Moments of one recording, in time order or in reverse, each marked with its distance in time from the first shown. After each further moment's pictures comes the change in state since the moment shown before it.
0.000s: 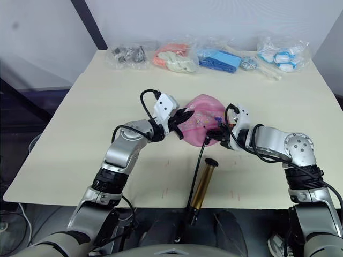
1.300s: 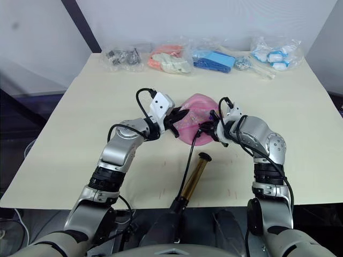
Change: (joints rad) left arm -0.012 0.012 0.023 0.032 0.012 -0.007 -0.009; right arm -0.083 0.384 -0.247 0.079 0.006 -0.099 -0.462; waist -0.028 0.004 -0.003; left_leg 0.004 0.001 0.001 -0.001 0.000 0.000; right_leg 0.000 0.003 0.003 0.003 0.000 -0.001
